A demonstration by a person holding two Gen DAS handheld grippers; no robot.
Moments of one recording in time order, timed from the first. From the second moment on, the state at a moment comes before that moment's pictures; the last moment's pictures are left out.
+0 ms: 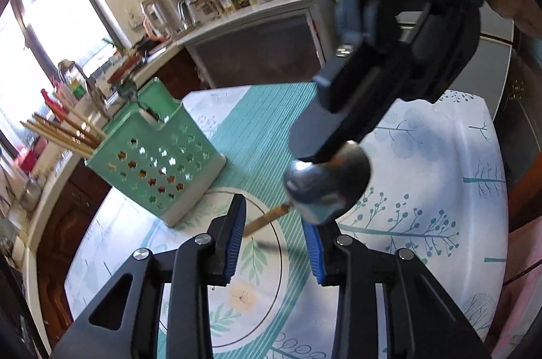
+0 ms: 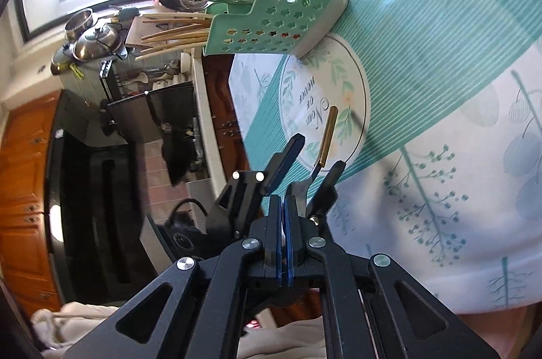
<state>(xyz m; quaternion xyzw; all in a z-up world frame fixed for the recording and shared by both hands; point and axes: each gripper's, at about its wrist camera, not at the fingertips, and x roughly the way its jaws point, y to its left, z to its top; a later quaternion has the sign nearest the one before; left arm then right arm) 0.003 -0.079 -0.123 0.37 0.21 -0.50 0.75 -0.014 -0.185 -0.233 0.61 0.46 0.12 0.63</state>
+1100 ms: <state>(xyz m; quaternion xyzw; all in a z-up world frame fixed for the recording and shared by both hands) 0.090 -0.113 -0.011 0.21 0.28 -0.41 0.84 -0.001 -0.255 -0.165 0.46 0.45 0.04 0.76</state>
